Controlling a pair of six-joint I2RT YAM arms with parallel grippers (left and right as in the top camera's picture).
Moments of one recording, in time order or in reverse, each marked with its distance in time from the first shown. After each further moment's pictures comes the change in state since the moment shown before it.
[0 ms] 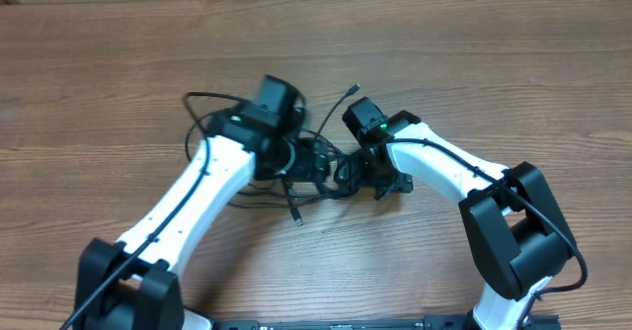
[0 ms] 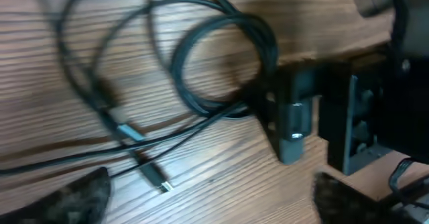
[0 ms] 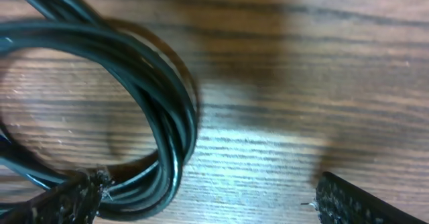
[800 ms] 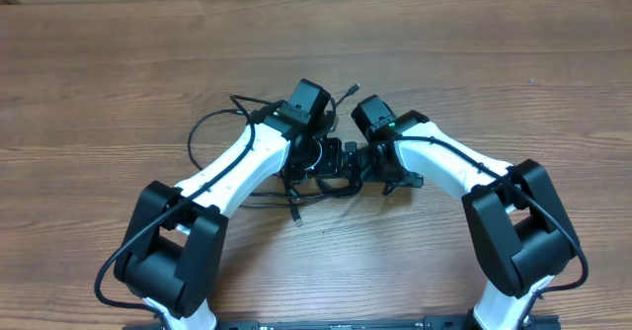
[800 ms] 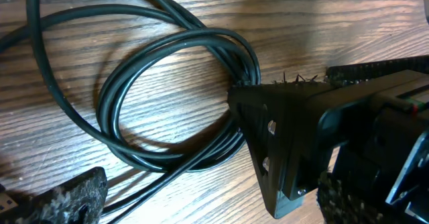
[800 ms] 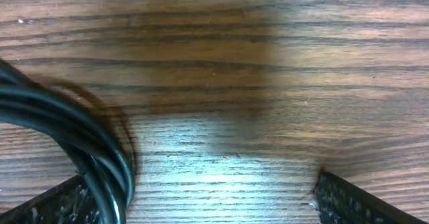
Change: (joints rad) left arm -0.066 0.233 0.026 0.186 0.105 -0.104; right arm -0.035 0.000 -0.028 0.043 0.100 0.017
